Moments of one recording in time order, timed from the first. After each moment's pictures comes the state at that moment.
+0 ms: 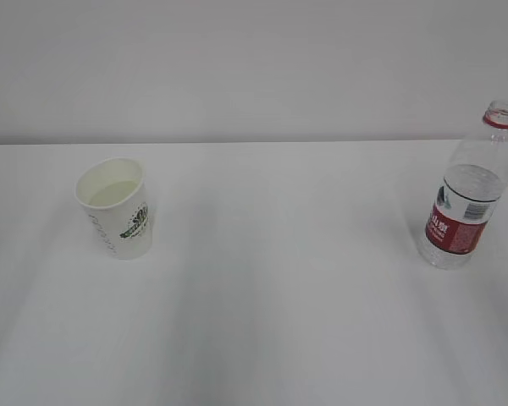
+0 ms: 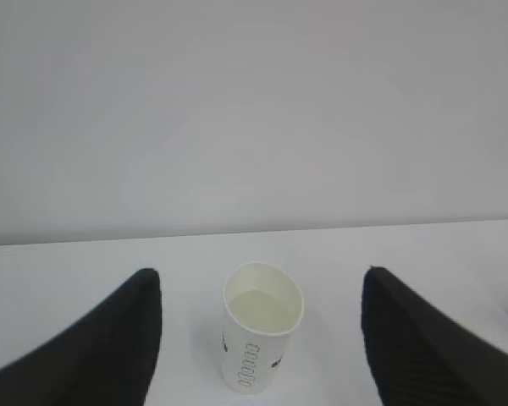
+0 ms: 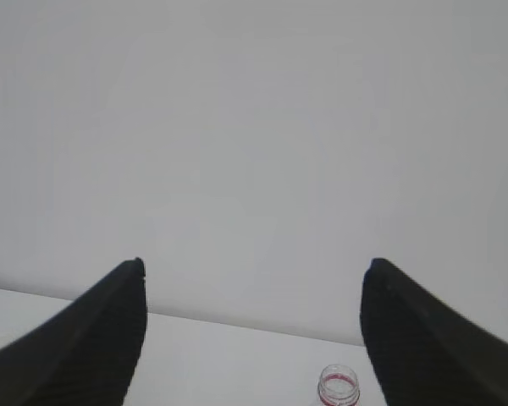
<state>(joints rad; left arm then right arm) -0.33 0.42 -0.49 0.18 0.30 -0.35 0.12 0.59 -0.80 0.42 0.38 -0.40</state>
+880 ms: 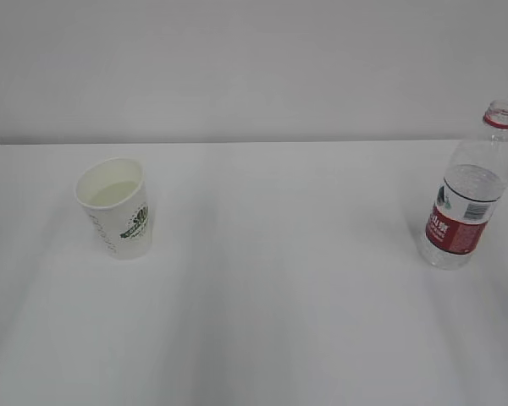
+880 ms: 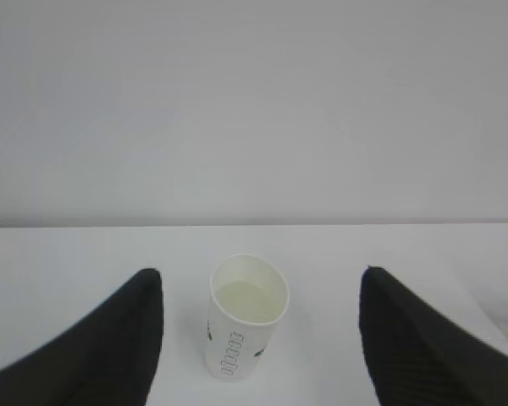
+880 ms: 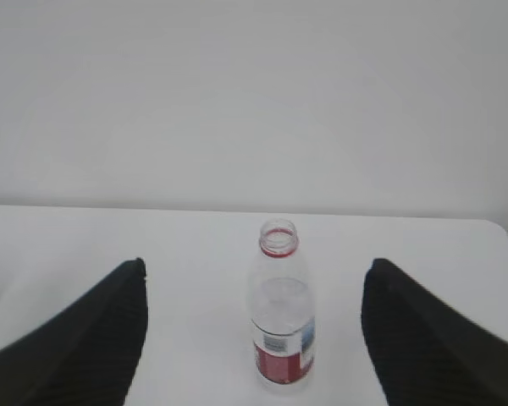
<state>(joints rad) -0.33 0.38 -0.49 0.13 0.34 -0.35 0.12 0.55 -0.80 0.06 0.62 -0.01</state>
